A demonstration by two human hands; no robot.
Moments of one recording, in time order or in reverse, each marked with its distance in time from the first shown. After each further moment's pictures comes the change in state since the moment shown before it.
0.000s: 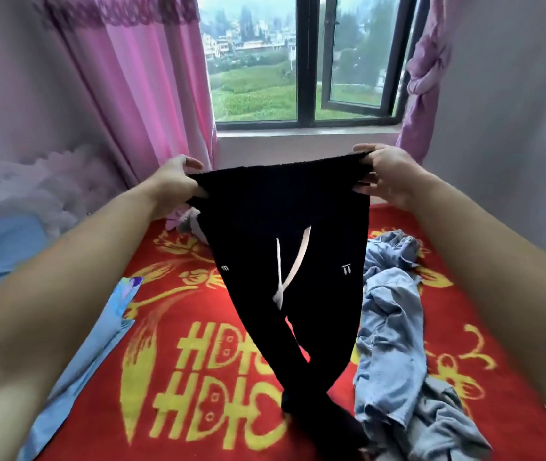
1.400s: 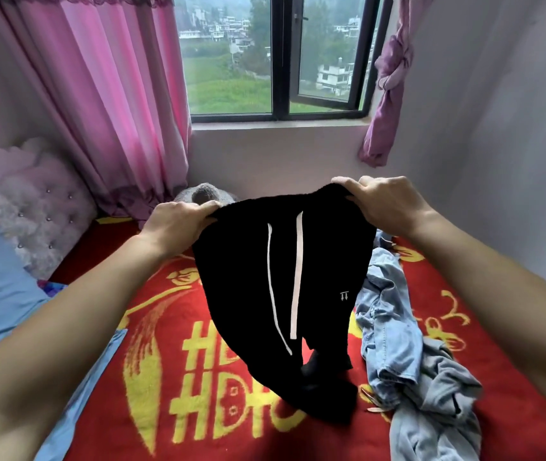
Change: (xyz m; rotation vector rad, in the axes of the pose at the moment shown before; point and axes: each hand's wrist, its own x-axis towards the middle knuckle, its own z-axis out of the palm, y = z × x) left_hand -0.009 -0.134 -0.063 0.866 0.047 0.762; right_hand -0.084 0.050 0.096 -1.770 0.178 -0.846
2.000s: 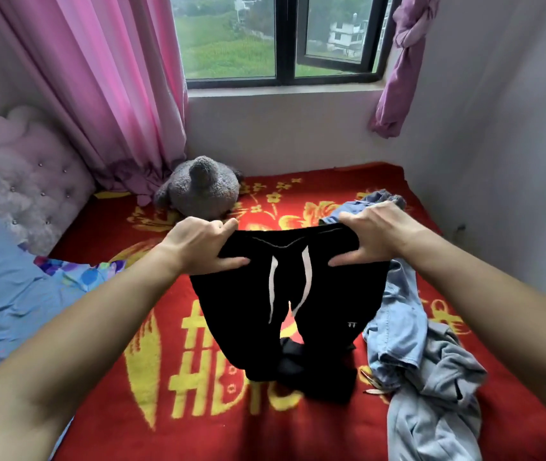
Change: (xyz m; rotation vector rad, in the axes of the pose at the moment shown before) left_hand -0.001 0.034 0.079 0.152 -0.156 0.290; right_hand -0.023 -0.013 0.079 0.068 -0.278 -0.136
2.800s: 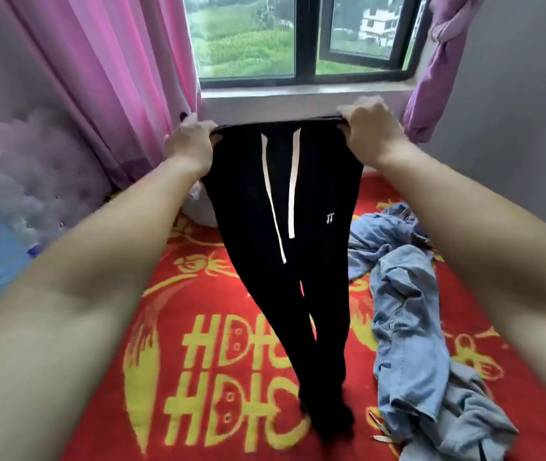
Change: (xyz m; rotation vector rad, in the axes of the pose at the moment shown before) left_hand 0.177 -0.099 -0.050 -0.287 0.060 -0.806; right_hand 0.181 0.106 -0.038 0.318 0.173 0.371
